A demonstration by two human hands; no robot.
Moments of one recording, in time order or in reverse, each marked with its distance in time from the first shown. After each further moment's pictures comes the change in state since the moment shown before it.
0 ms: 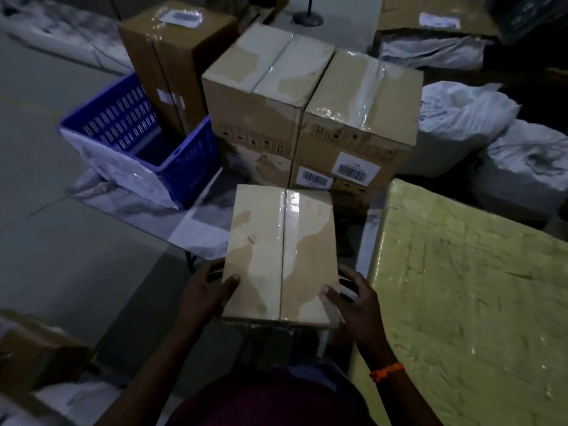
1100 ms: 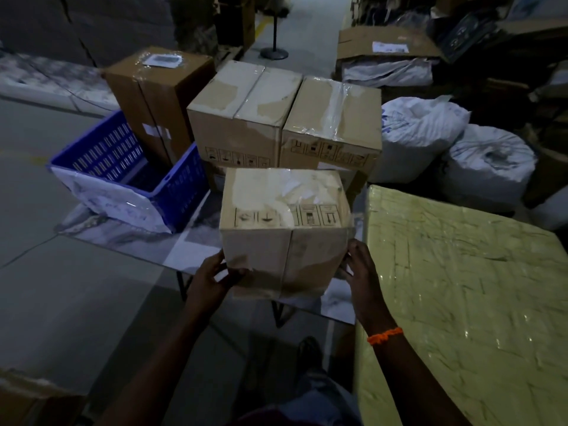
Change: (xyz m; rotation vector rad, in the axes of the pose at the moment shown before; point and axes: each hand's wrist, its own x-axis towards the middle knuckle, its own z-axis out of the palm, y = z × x) left_hand 0.014 0.047 -0.009 0.010 -0.127 0.136; right_hand 0.004 -0.065 -0.002 0.368 0.054 -0.072
